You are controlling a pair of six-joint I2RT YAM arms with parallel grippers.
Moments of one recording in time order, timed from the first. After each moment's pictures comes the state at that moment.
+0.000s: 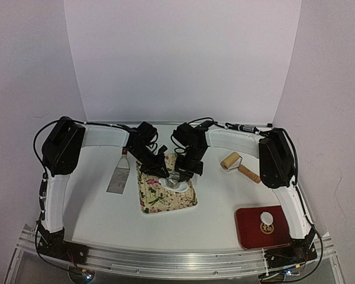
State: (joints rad) left arm -0.65 2.17 1.58 -0.58 0.60 -0.52; right arm 0.79 2.37 2.03 -1.01 -0.21 0.93
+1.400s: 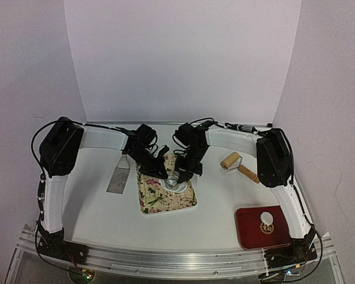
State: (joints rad) left arm -0.66 2.15 1.50 -0.51 0.55 -0.34; right arm 0.77 2.42 2.05 -1.03 -0.33 0.89
